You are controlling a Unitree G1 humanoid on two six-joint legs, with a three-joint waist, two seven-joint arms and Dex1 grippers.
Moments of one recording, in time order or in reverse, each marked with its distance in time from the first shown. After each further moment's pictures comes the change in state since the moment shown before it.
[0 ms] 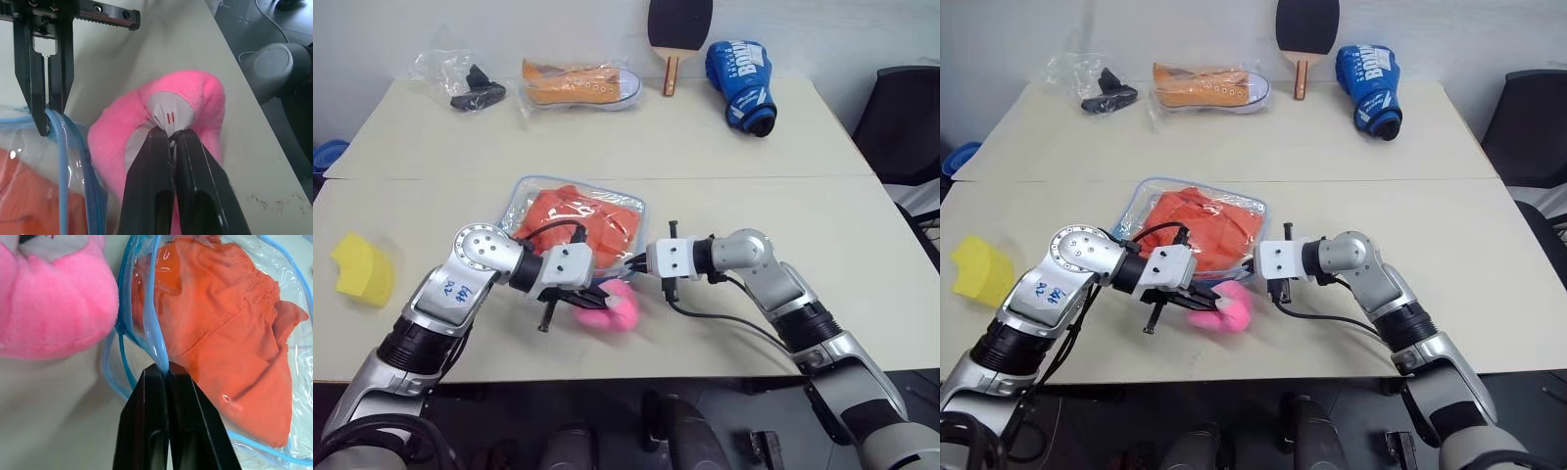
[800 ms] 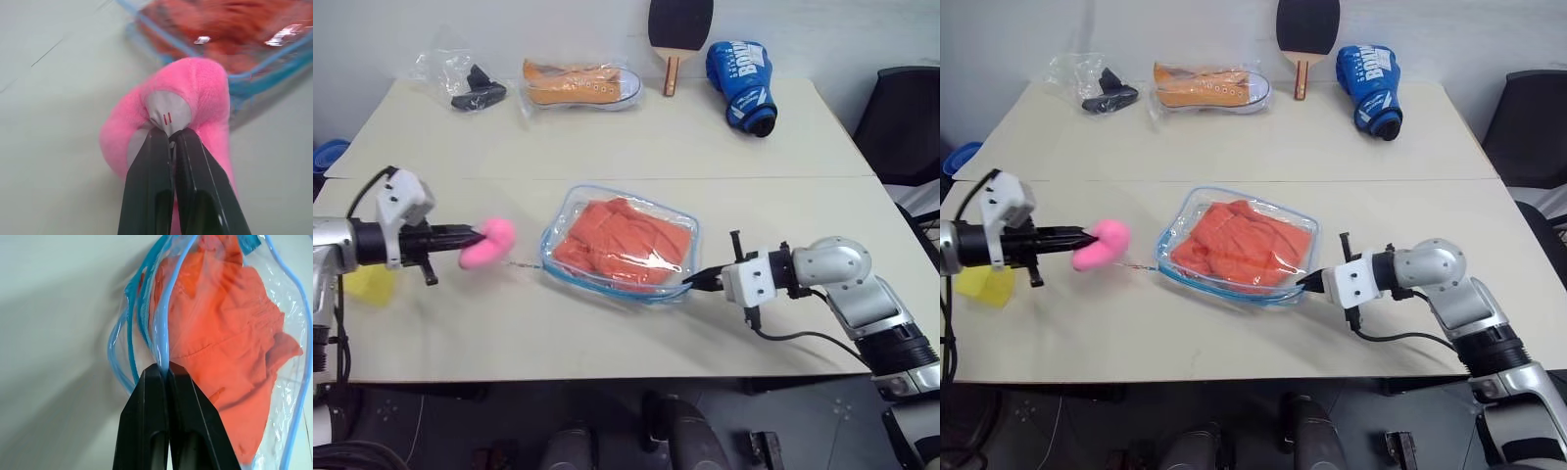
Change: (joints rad) left arm 0.072 0.298 0.462 0.419 -0.105 0.062 0.134; right arm 0.204 -0.337 -0.155 -0.154 0.197 -0.223 0.184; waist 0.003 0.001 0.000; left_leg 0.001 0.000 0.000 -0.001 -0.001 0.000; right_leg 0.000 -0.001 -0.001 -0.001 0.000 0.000
